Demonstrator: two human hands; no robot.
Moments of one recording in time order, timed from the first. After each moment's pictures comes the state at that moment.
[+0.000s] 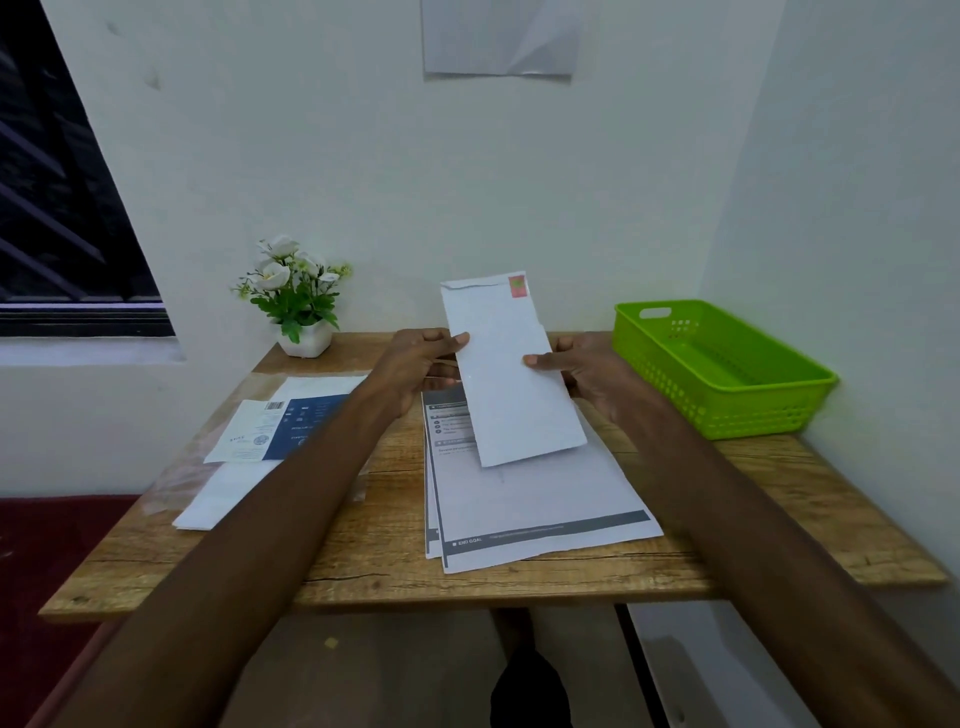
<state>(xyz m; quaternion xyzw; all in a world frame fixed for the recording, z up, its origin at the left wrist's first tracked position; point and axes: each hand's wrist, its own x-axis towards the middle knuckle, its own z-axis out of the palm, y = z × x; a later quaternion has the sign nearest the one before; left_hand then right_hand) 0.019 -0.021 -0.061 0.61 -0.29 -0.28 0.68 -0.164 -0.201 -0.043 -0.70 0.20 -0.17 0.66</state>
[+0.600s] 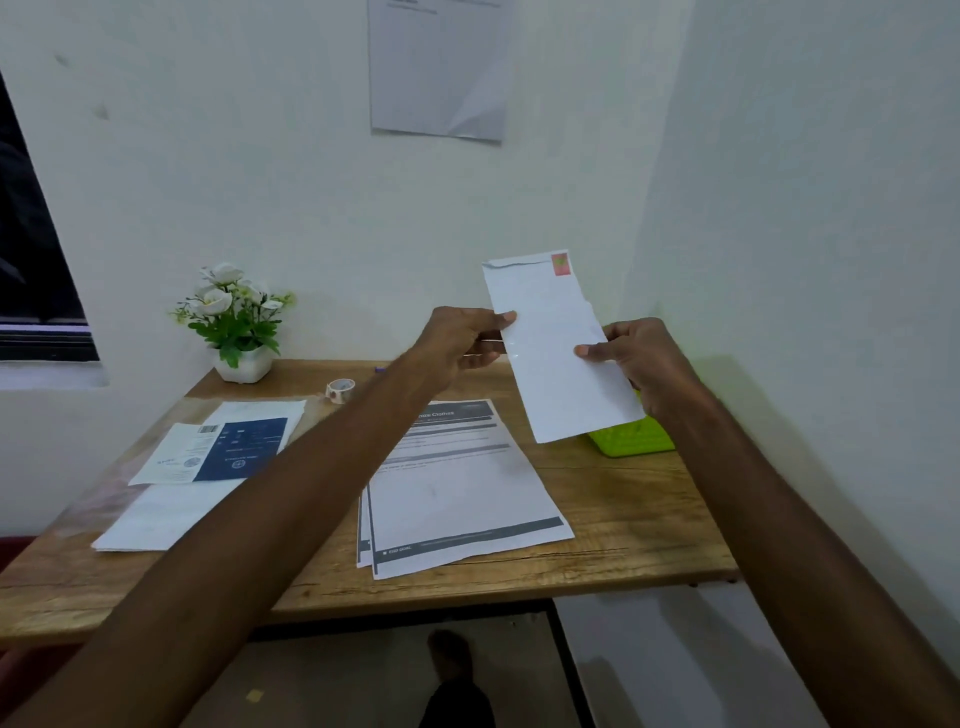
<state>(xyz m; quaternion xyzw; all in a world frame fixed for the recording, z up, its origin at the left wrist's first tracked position) -0.082 -0.099 0.023 0.56 -0.30 -0.32 0.70 -0.290 -0.227 0.036 -0.71 0.28 -0.34 0.54</state>
